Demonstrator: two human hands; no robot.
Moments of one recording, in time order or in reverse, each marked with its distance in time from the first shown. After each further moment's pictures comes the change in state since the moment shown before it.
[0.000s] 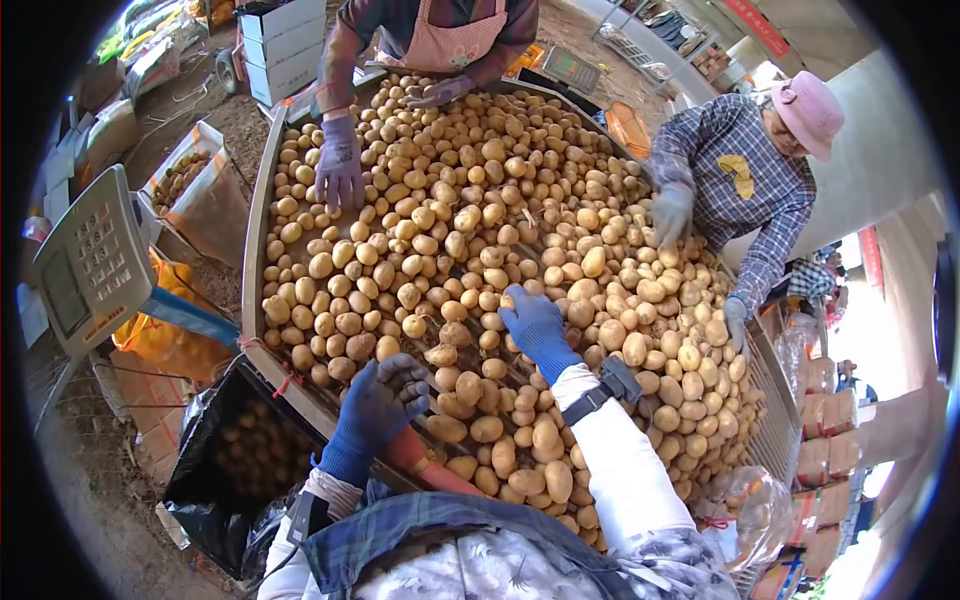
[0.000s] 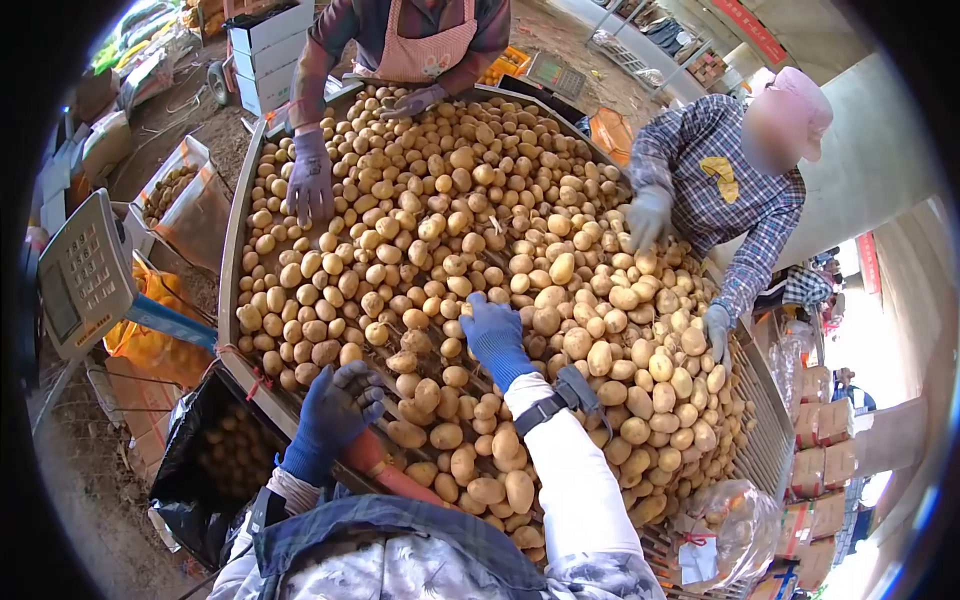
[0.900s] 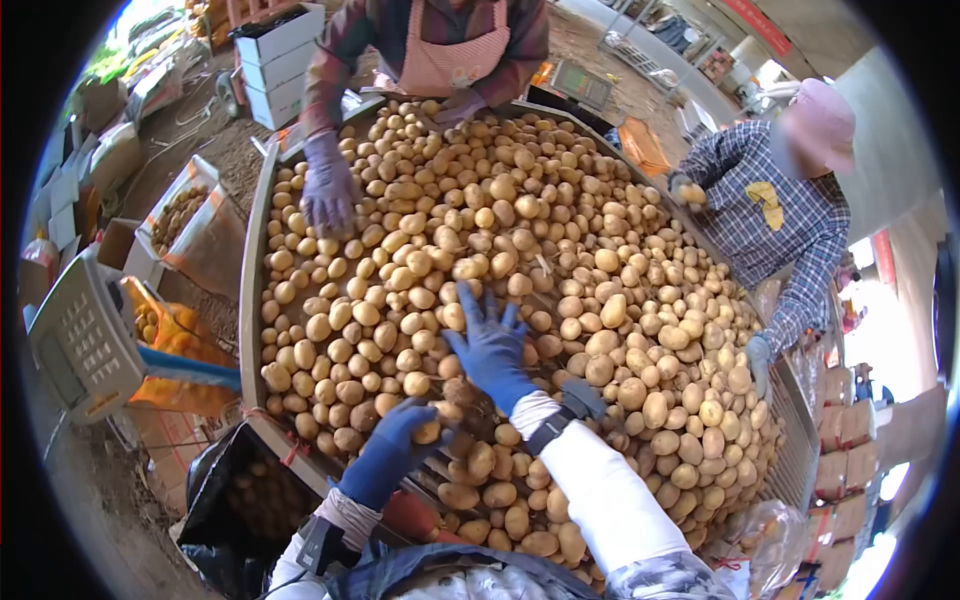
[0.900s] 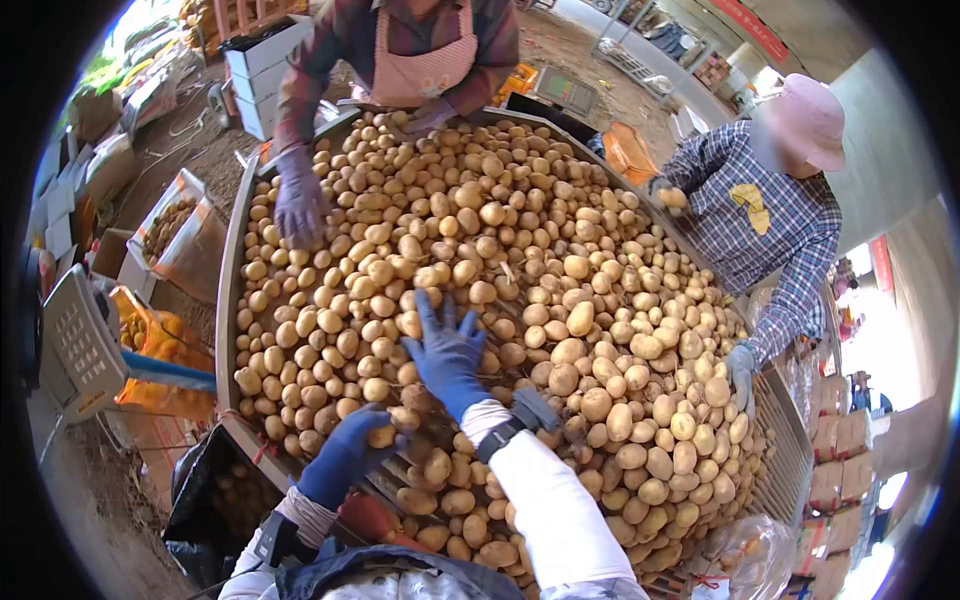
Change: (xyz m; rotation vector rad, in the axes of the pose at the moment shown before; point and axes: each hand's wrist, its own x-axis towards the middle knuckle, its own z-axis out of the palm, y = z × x) left_hand 0.061 0.021 0.017 1.825 -0.081 0.694; right_hand 0.071 -0.076 0.016 0.056 0.043 0.035
